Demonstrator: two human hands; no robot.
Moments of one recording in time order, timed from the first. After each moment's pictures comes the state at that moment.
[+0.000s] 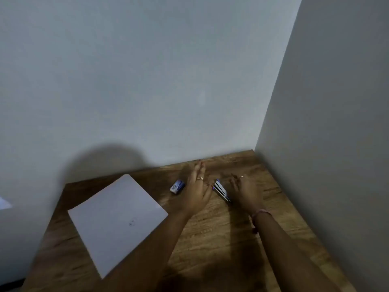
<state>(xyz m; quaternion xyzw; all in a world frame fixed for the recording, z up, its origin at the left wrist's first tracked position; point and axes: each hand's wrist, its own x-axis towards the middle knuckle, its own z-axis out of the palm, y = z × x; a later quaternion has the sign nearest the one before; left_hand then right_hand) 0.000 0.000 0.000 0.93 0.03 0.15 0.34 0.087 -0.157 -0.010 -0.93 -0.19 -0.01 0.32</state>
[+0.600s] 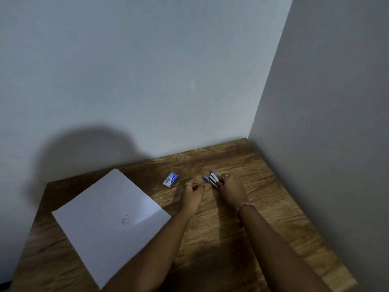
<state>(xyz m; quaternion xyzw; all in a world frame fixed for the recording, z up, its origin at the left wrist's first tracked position) 0.012 -0.013 -0.040 0.67 0.34 0.00 0.66 0.082 -0.131 -0.033 -0.95 -0.15 0.11 0.24</state>
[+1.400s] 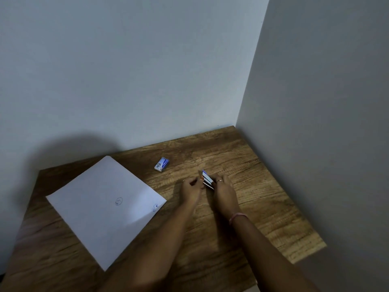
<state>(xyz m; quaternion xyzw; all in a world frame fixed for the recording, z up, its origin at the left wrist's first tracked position) -0.020 -0.060 -0.041 0.61 0.36 0.05 0.70 0.002 -0.161 -0.054 -0.93 -0.16 0.01 0.32</state>
